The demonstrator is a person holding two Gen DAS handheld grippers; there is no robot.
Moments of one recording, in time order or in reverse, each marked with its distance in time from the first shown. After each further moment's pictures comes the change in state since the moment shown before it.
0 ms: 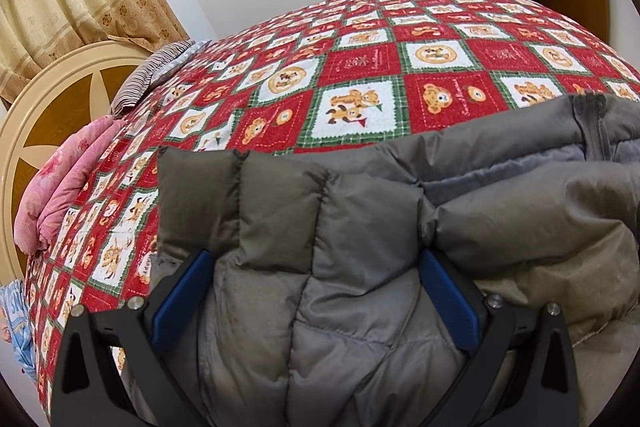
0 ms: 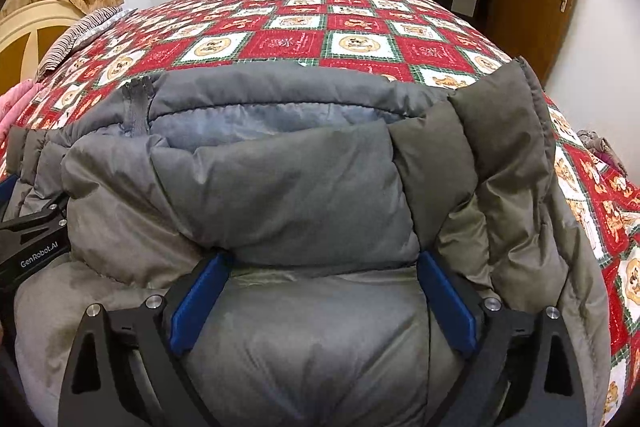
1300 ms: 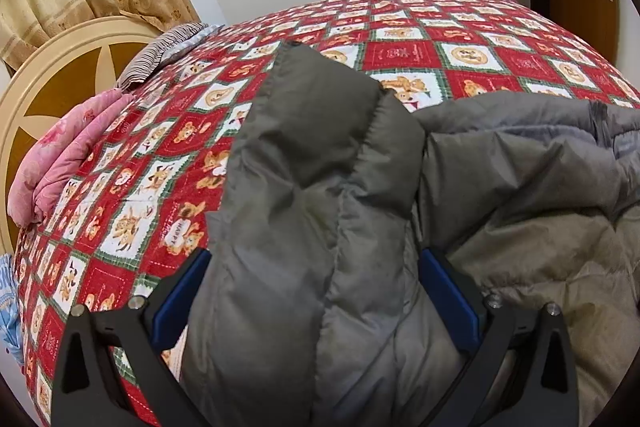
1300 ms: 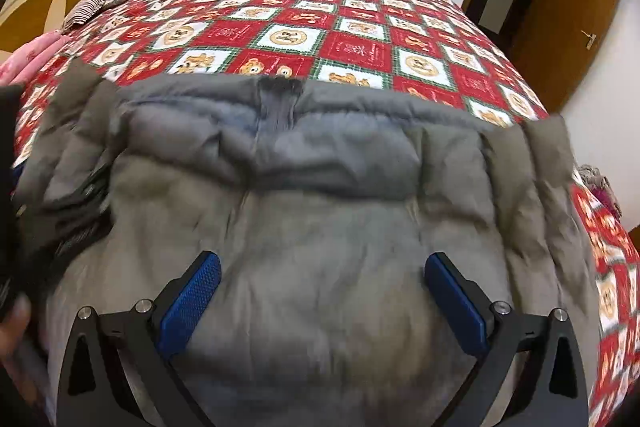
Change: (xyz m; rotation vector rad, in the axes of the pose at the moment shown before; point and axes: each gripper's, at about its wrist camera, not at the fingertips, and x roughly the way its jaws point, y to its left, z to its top) left arm 0.000 0.052 -0.024 -0.075 0.010 -0.027; right arm -0.049 0.073 -0.006 -0.138 0.046 -0.003
